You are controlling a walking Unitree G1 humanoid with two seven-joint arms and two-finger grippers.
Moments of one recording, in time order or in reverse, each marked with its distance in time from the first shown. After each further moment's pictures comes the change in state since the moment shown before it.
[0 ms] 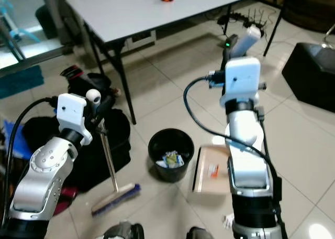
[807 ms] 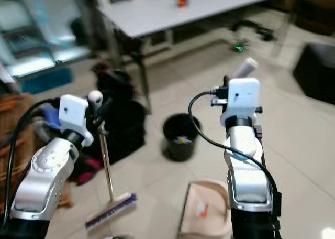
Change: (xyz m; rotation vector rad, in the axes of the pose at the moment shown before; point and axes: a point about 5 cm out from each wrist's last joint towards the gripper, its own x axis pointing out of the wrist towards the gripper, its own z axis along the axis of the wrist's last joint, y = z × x) left arm 0.001 -0.001 -0.005 -0.008 0.021 -0.006; right arm -0.020 -0.001 -0.026 0.065 0.220 -0.018
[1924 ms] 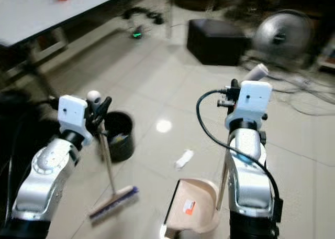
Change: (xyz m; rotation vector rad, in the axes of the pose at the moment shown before) left arm 0.001 0.000 0.002 0.012 -0.038 0.014; right arm -0.008 -0.011 -0.003 0.123 0.042 -0.102
